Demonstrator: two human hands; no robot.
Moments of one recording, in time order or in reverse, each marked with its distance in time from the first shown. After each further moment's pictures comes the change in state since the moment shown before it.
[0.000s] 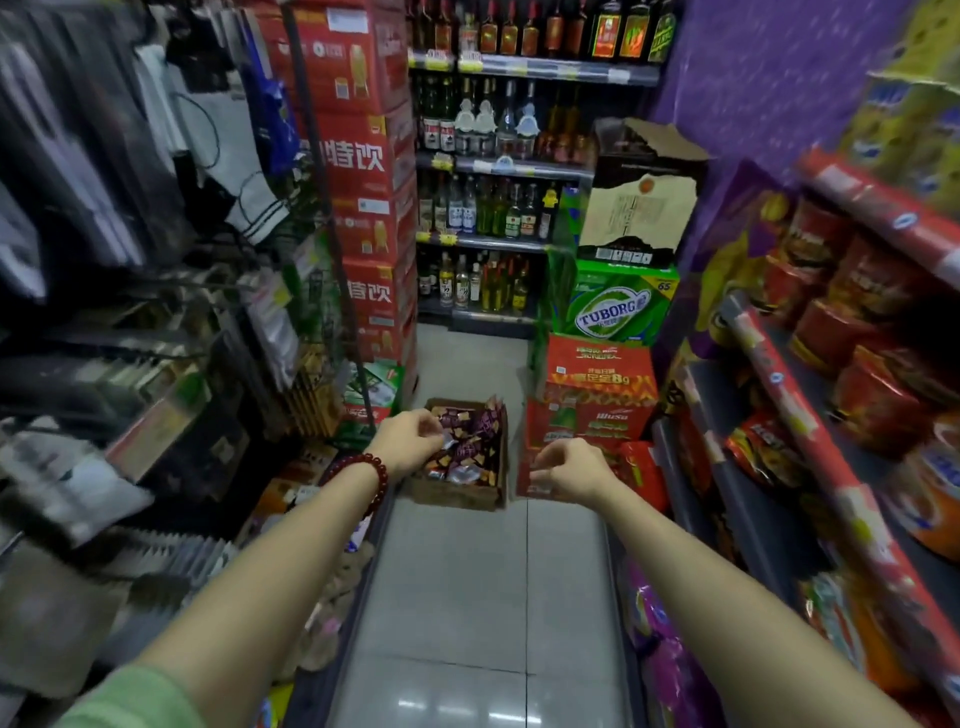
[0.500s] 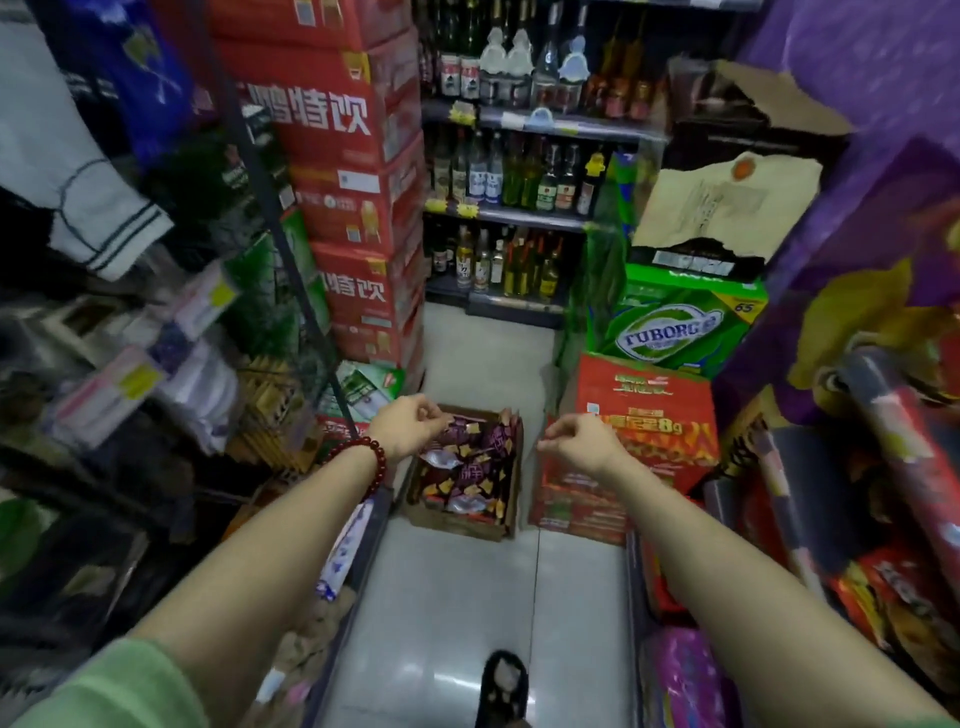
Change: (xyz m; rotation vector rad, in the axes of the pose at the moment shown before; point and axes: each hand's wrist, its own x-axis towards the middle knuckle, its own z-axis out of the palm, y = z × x) left_hand 0.262 -0.006 0.002 -0.051 -0.028 -0.130; right_hand 0.289 -0.001 -0.047 0.055 -0.058 0.053
